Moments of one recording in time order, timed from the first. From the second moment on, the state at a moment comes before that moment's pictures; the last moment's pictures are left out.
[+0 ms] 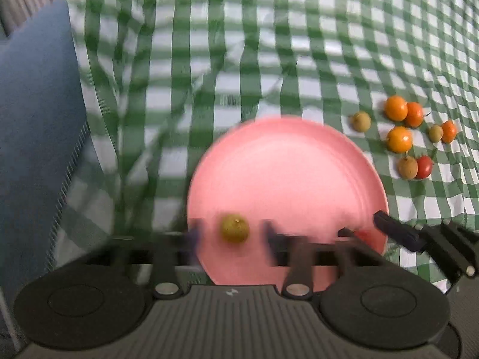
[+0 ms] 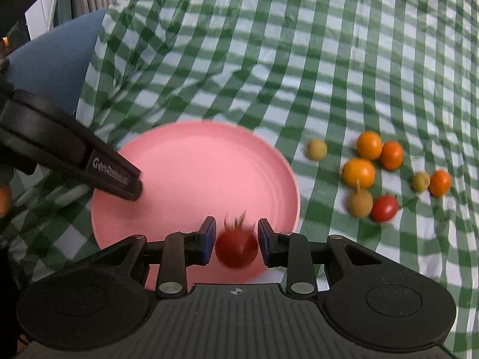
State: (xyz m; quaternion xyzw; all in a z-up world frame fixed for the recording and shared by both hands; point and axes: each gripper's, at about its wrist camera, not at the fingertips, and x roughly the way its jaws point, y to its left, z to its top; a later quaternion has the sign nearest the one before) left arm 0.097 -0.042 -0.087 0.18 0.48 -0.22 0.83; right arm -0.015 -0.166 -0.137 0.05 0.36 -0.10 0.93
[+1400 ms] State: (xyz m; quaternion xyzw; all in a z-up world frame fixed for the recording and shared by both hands) left arm -0.119 0.098 0.037 0.12 0.34 -0.16 0.92; right arm -0.227 -0.079 -0.012 0.04 0.22 -0.13 0.96
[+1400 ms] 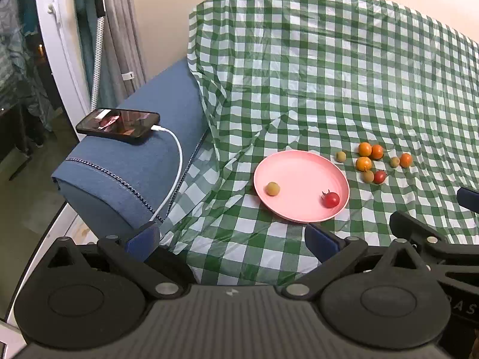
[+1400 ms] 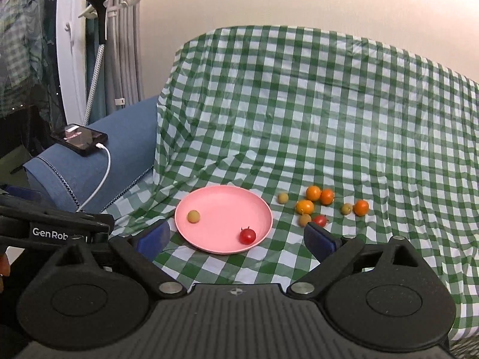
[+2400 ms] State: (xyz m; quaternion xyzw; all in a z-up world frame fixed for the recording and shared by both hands) left arm -0.120 0.106 0.039 0.12 0.35 -0.16 0.92; right arm -0.230 -0.075 -0.010 0.05 0.22 -0.14 0.96
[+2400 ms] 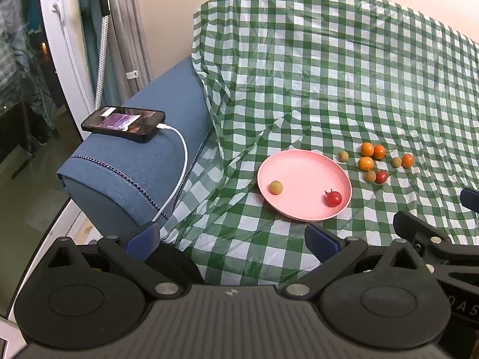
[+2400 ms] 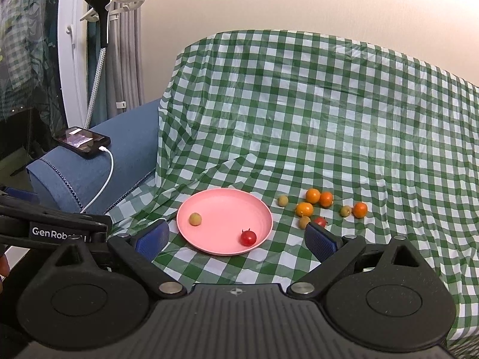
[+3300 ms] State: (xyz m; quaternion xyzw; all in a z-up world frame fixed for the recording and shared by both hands) left arm -0.096 0.083 0.019 0.15 0.38 -0.15 0.90; right arm -0.208 -0.105 -0.036 0.09 0.25 -0.13 0.95
